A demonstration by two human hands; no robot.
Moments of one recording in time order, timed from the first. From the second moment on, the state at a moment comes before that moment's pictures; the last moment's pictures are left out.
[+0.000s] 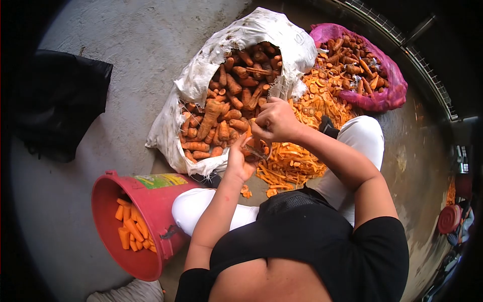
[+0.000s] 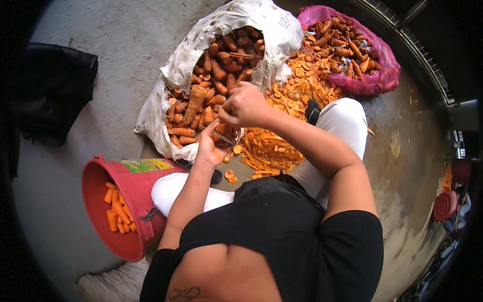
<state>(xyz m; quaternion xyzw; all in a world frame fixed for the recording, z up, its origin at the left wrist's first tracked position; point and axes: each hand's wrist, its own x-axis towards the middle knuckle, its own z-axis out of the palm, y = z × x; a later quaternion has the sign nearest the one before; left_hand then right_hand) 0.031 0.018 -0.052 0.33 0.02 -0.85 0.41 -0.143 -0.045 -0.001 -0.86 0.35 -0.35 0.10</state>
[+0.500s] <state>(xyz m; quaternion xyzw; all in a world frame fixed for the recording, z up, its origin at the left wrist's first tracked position) 0.028 0.040 -0.014 0.33 -0.13 -0.86 0.36 -0.197 -0.101 -0.028 -0.78 0.60 -0.17 0.02</state>
